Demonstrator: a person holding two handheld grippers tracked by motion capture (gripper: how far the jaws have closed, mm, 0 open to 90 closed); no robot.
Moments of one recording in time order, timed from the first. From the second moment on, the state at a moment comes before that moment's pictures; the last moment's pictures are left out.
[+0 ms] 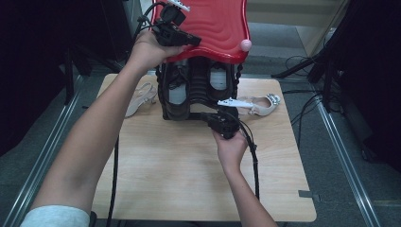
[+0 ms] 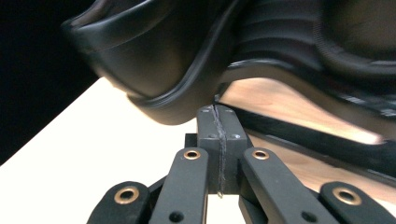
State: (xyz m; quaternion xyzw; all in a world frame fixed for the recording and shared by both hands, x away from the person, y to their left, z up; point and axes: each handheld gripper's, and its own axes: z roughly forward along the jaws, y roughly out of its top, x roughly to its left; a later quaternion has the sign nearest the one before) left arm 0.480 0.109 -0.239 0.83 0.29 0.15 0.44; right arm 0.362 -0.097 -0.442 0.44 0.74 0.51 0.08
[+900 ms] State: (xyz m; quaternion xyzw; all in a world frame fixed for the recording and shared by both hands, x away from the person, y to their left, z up) left arm 0.478 0.110 -0.239 0.83 0.29 0.15 0.44; right arm 0.359 -0.031 -0.451 0.40 0.76 0.51 0.03
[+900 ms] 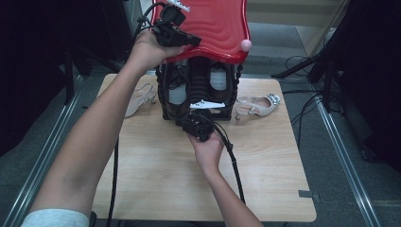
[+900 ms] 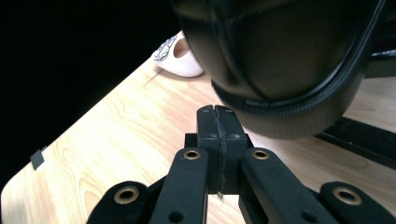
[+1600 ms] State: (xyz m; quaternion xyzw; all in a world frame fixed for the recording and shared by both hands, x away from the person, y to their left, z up) left arm 0.478 0.110 -0.239 0.83 0.30 0.15 0.44; right arm 0.379 -0.034 -0.438 0.40 0.77 0.49 0.05
